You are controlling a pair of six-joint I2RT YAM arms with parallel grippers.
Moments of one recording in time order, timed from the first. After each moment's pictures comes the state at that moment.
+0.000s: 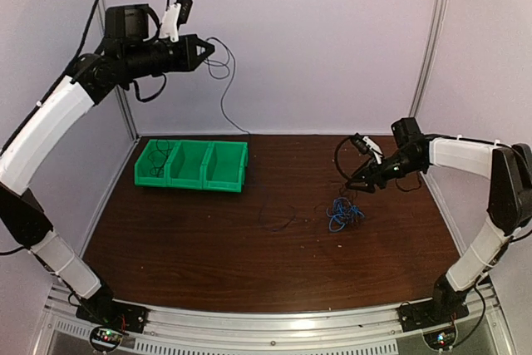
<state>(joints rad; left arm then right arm) -0.61 1.56 1.85 -0.45 0.12 -0.20 0.17 1.61 1.10 -0.49 -0.80 -0.46</state>
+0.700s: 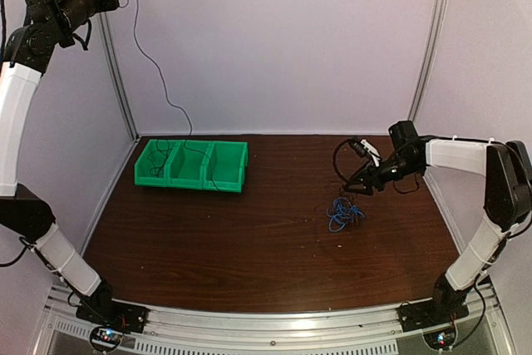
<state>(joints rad) -0.39 1.58 2.38 -0.56 -0.32 0.12 0.17 1.64 1.10 -0.48 -0.83 -0.46</state>
